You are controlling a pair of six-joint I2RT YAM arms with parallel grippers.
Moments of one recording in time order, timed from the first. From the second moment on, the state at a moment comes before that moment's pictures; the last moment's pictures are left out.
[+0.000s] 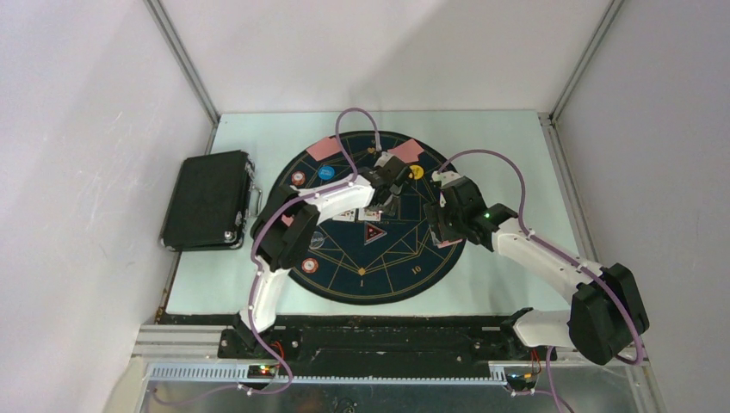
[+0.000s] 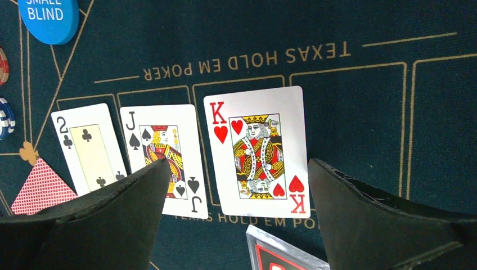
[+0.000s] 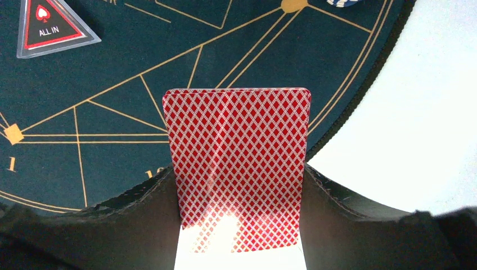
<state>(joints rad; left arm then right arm) -0.75 2.13 1.60 -0.60 -0.53 -0.39 0.55 1.29 0.85 -0.50 0.10 0.23</state>
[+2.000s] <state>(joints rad) -0.80 1.90 1.23 -0.44 -0.25 -0.48 0.55 1.29 0.85 -0.50 0.11 0.22</state>
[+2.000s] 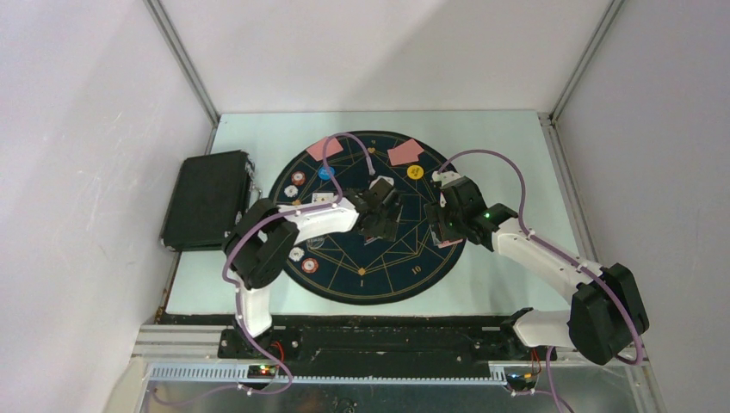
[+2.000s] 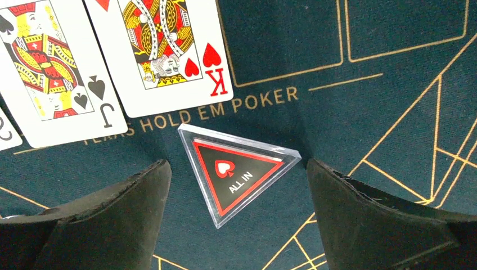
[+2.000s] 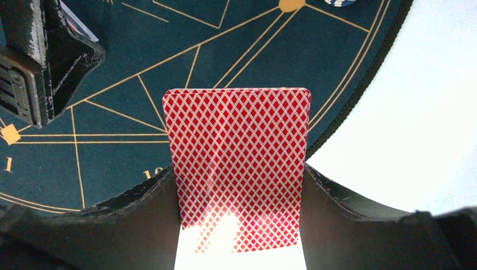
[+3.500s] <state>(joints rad) -0.84 1.95 1.30 -0.48 -0.34 -0.66 0.55 1.31 0.85 -0.50 0.10 0.22</state>
